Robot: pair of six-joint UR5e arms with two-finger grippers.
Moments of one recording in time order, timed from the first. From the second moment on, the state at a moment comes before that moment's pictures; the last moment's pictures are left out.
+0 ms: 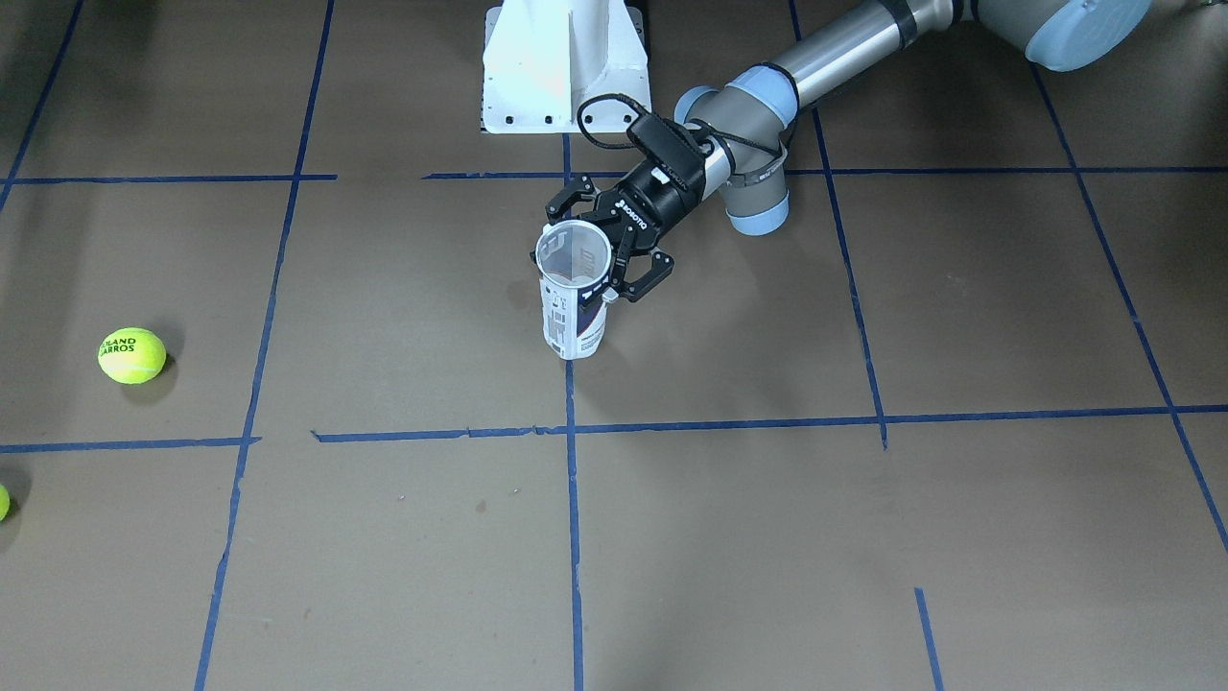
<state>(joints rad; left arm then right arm) -0.39 -2.22 -1.23 -3.26 -1.16 -0.53 1.60 -1.63 1.78 -1.69 2.31 -0.41</state>
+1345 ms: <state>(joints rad) -0.39 -2.23 -1.21 -3.26 -1.15 -0.53 1.55 -1.60 1.79 -1.62 2.39 -0.39</state>
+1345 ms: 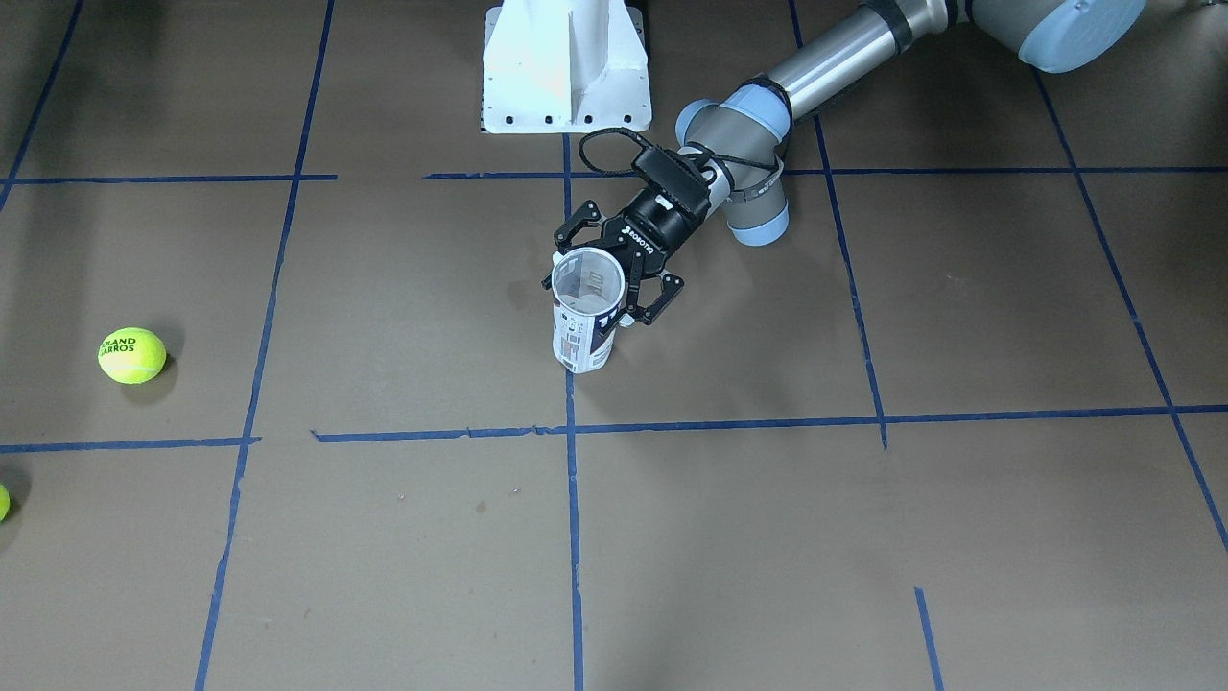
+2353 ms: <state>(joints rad) -0.39 -2.23 -1.21 -3.26 -1.15 -0.53 1.17 -1.61 1.82 -1.15 2.26 0.35</state>
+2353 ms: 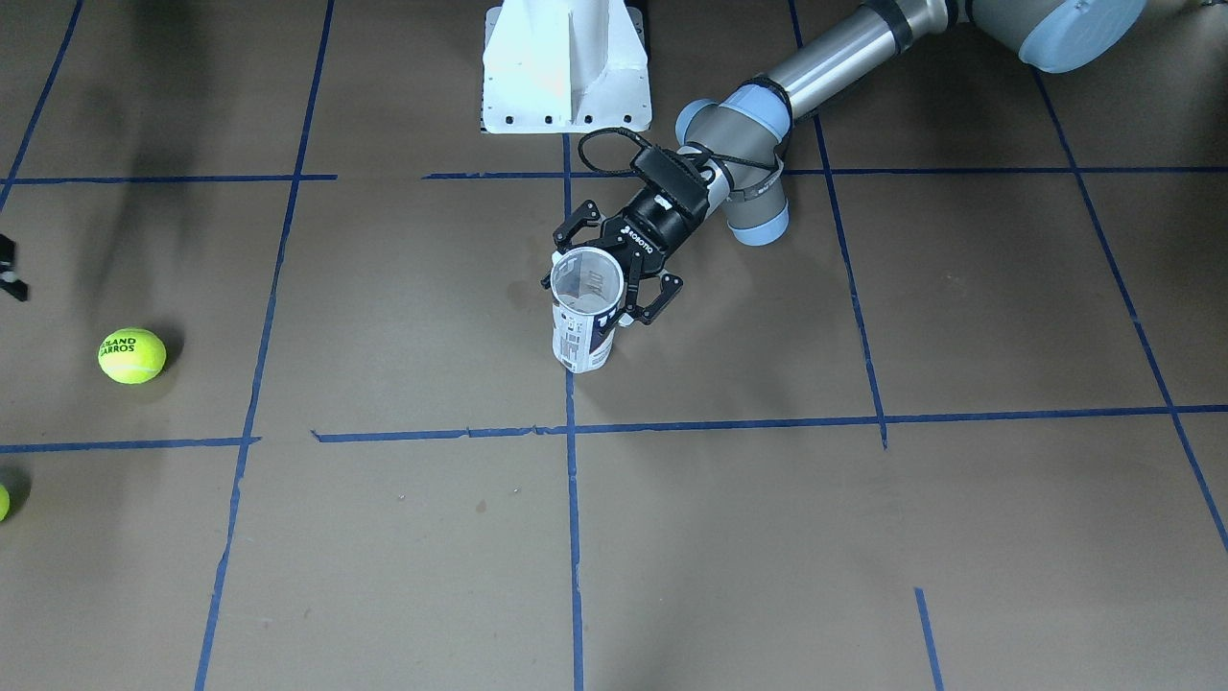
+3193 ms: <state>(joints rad) -0.39 -2.23 -1.21 -3.26 -1.15 -0.53 0.98 -1.59 1.74 -1.07 2.06 0.48</state>
